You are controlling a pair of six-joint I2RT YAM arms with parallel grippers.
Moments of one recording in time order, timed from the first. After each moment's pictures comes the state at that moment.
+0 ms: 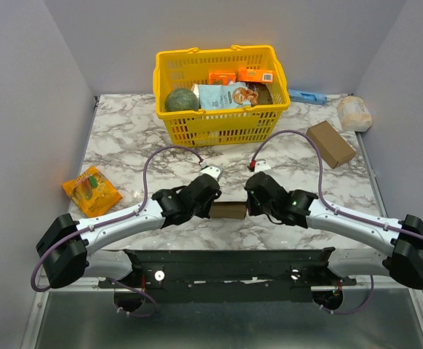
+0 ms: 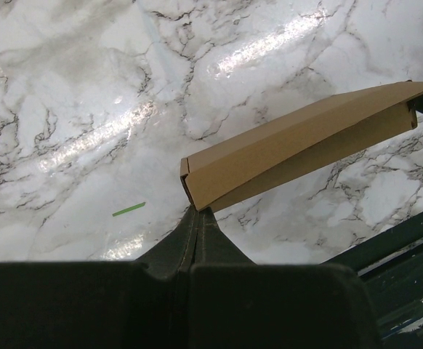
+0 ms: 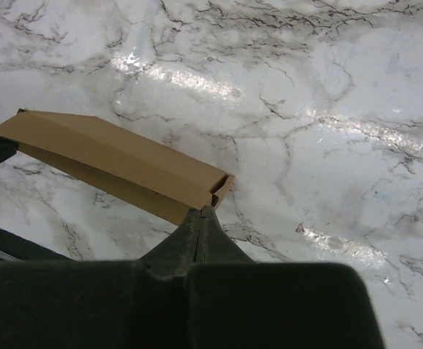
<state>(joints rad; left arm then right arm) -0.99 1.25 0.82 -0.43 -0.26 -0.48 0.97 1.21 0.79 -0.41 0.31 0.57</state>
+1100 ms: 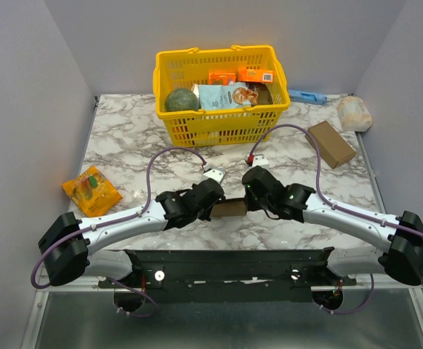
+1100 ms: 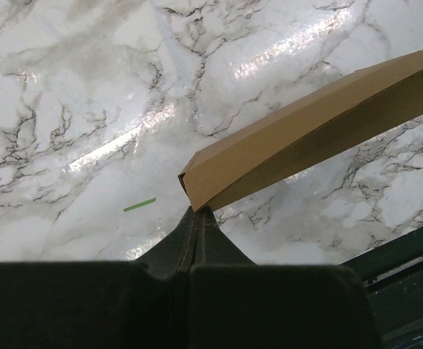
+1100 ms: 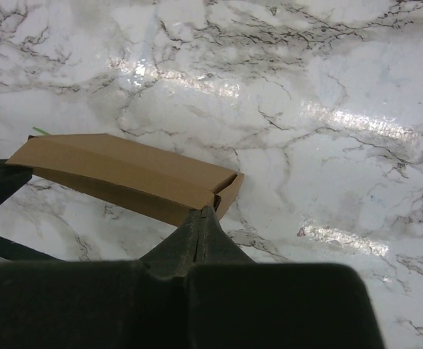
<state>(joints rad) -1.04 1.27 0.83 -0.46 -0.34 -0.48 0.96 1.26 0.89 -0.47 0.31 0.60</state>
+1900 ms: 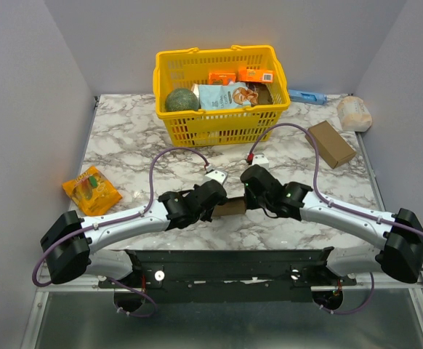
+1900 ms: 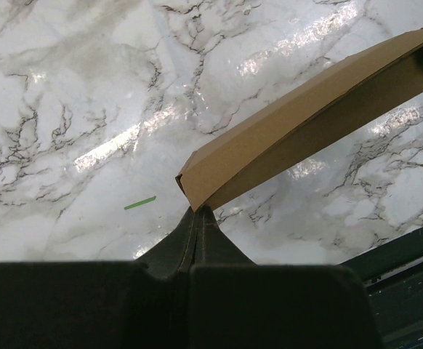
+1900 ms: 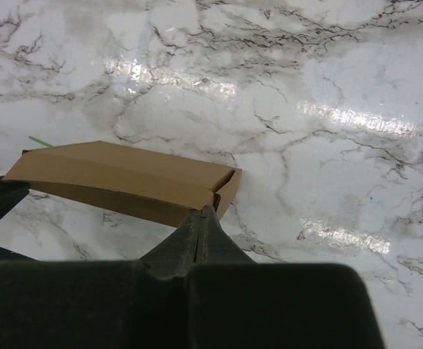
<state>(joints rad) -1.06 1.29 0.84 -0.48 -0.36 -0.48 0.95 1.29 0.90 -0.47 0.33 0.61</state>
